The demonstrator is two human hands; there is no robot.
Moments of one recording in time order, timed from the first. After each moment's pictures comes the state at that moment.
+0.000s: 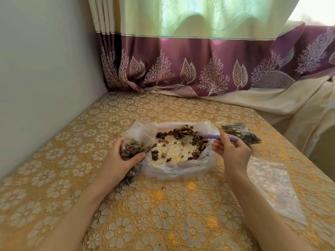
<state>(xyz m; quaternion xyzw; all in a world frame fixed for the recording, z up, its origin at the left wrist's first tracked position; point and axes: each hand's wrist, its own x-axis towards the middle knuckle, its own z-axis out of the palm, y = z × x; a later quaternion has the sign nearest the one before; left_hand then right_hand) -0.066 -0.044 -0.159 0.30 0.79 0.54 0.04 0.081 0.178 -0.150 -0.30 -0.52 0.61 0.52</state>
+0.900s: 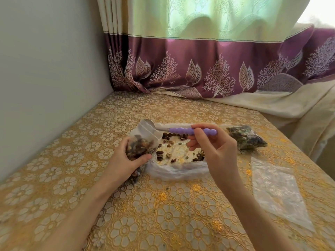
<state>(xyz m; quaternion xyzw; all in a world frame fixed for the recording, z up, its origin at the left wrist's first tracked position) -0.066 -0.044 -0.160 0.30 0.78 0.54 0.03 0.085 0.108 -0.109 -0.03 -0.67 0.58 0.46</state>
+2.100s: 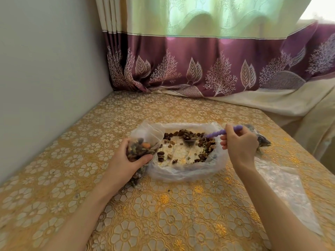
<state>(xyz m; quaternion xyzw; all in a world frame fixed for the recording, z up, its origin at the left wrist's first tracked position) -0.066 -0.043 -0.159 0.31 0.77 0.55 0.04 0.066 0.191 -0.130 -0.31 -0.65 0.46 0.52</state>
